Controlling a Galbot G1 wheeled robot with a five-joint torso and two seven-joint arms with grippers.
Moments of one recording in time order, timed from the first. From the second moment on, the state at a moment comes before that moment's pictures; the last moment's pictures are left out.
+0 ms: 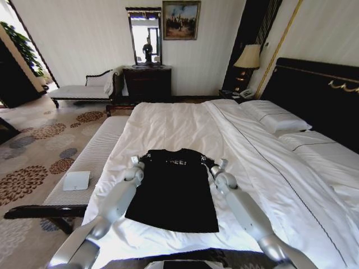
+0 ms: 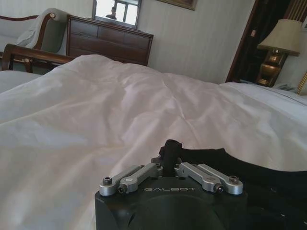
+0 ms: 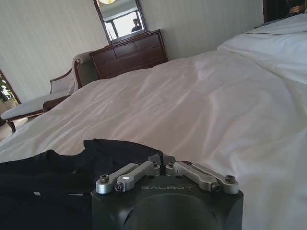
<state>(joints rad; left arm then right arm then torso) 0.70 -1.18 -0.06 -1.23 -0.75 0.10 -0.11 -0.94 1.13 0.22 1.49 0.77 -0.18 0.08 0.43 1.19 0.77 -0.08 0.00</state>
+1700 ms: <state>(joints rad) 1.36 -1.02 -0.24 -1.75 -0.60 -0.03 -0.09 -1.73 1.26 0.50 1.97 0.54 -0.06 0.02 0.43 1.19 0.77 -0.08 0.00</state>
